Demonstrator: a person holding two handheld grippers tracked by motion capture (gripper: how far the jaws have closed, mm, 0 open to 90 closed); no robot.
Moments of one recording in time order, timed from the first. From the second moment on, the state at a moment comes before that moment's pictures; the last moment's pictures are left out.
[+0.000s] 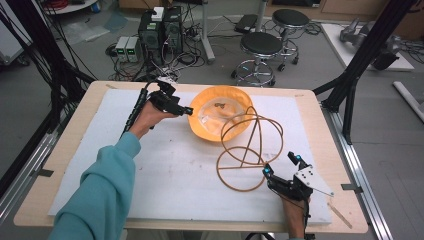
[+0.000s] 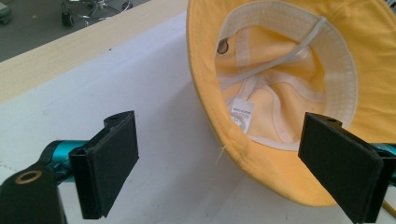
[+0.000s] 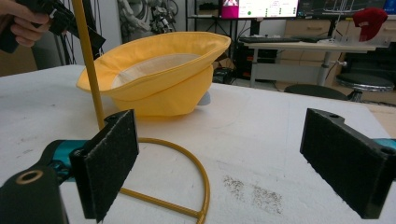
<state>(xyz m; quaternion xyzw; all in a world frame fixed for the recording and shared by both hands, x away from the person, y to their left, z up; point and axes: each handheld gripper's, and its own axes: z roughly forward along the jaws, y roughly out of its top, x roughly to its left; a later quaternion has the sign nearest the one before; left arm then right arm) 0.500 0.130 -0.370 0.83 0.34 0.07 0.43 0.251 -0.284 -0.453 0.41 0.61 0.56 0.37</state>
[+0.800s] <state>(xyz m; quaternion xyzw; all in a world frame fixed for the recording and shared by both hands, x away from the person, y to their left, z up) 0.502 0.111 -0.389 0.84 0.35 0.03 0.42 0.252 -0.285 -0.453 0.41 0.61 0.56 0.37</state>
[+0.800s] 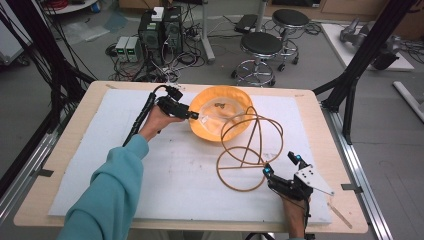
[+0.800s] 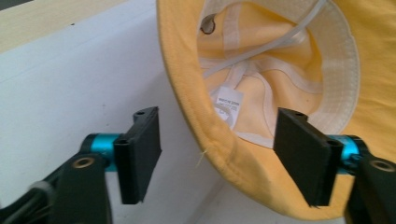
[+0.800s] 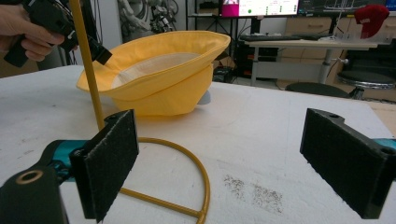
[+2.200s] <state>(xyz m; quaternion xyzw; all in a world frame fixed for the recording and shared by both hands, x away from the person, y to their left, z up) 0.483 0.140 -0.341 0.82 0.33 0.08 0.46 0.251 -0.285 -0.453 0.41 0.61 0.56 0.37</state>
